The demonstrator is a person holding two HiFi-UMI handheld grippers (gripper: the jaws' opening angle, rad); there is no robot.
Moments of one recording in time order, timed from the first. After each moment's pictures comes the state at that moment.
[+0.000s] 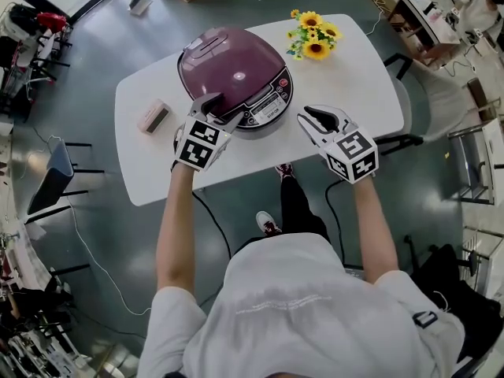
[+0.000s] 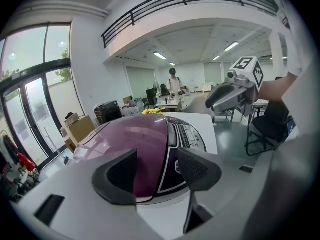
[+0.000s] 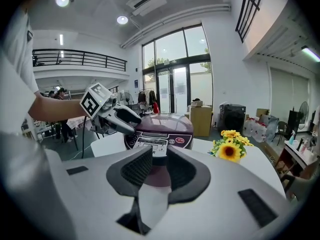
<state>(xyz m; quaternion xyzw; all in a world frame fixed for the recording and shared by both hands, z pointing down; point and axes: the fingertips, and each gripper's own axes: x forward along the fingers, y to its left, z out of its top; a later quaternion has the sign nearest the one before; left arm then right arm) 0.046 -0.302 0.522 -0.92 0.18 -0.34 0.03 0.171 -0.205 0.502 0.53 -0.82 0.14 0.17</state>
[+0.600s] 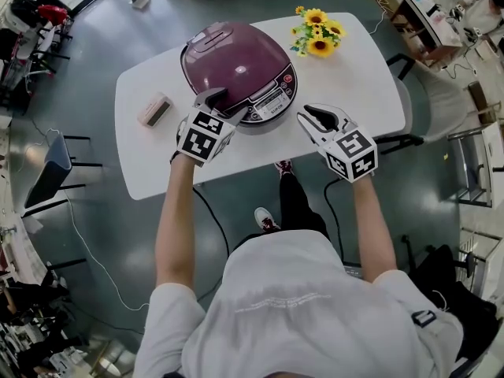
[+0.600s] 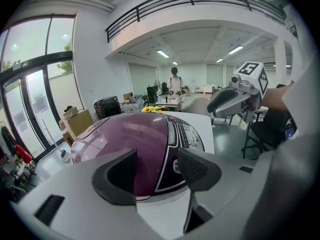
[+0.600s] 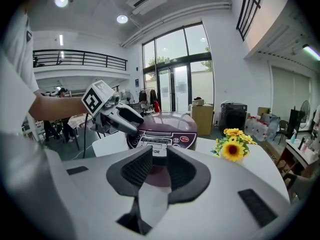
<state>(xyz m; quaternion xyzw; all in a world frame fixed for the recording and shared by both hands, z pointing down) 0.047 -0.302 0.525 -0.92 0.18 -0.34 -0.01 0.161 -0.205 0.507 0.52 -0.82 0.15 0.17</state>
